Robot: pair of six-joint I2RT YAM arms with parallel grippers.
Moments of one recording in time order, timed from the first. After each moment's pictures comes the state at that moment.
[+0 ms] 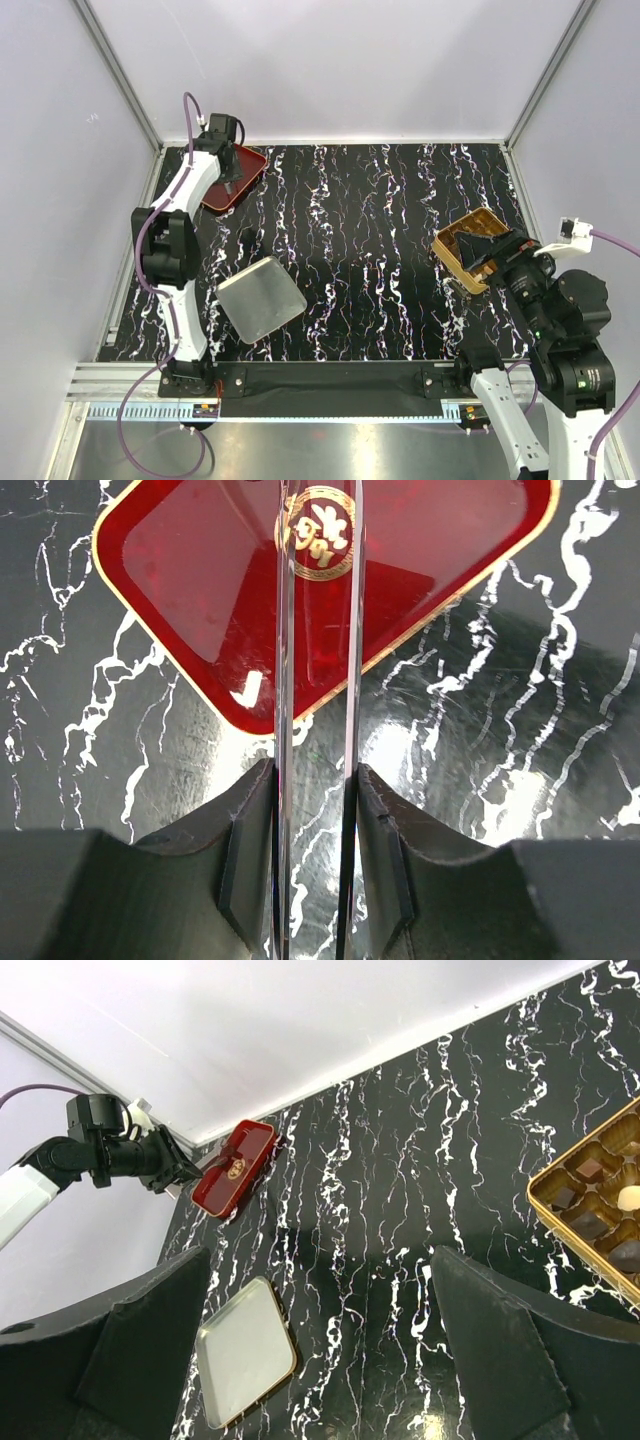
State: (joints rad) left arm -0.12 2.03 1.82 -0.73 -0.30 -0.37; right arm 0.11 0.44 1.11 -0.75 -0.10 0.61
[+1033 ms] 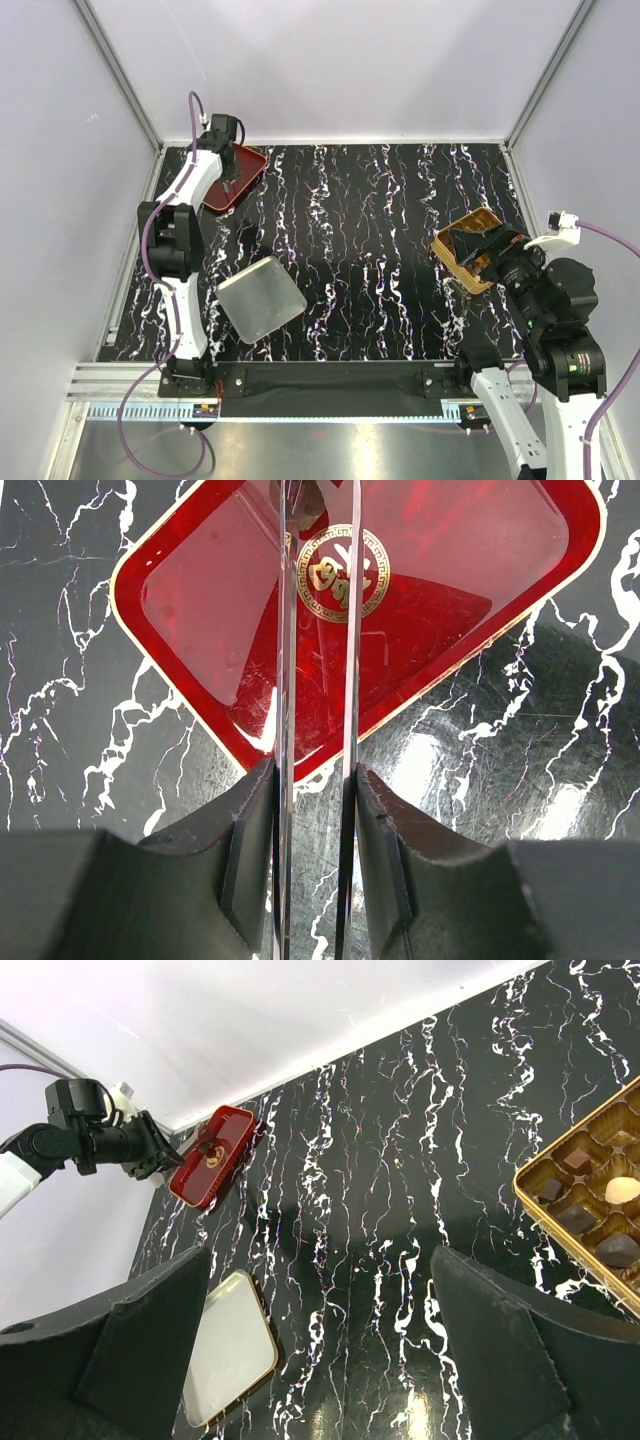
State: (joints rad) left arm -0.10 2.12 1.87 -0.69 -0.35 -0.31; right arm 0.11 0.47 1.06 -0.72 -0.09 0.58
